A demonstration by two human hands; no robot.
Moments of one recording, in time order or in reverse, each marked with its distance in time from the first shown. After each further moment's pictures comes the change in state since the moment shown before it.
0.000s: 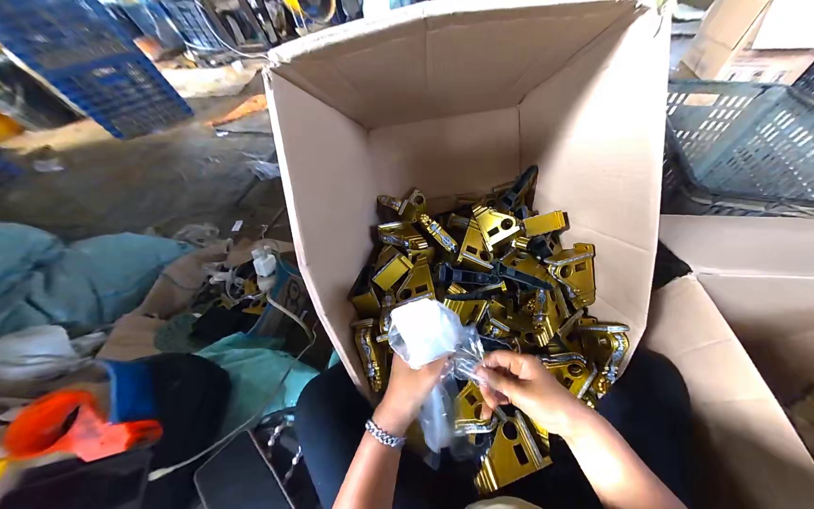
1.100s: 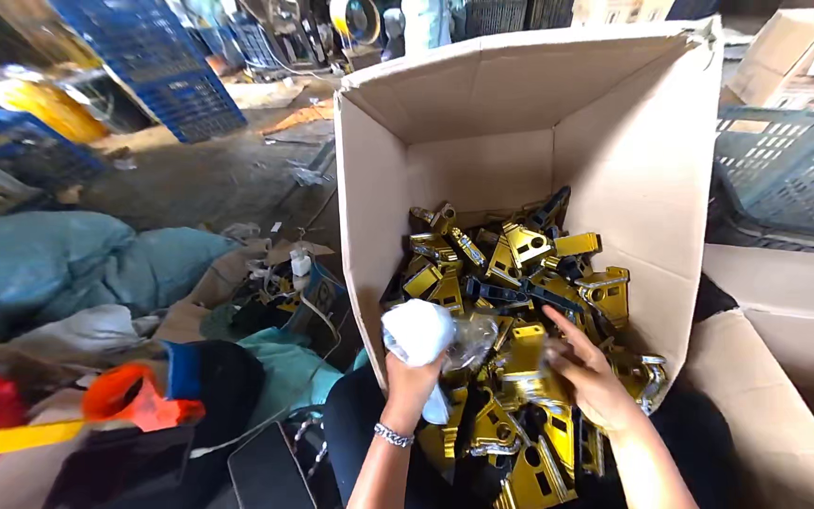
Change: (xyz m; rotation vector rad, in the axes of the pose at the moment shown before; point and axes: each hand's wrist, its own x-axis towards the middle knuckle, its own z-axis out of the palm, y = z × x) left_hand 0.017 -0.004 -0.027 0.115 0.378 0.317; right_hand 0.019 0.002 -0.040 -0.022 0.179 -0.332
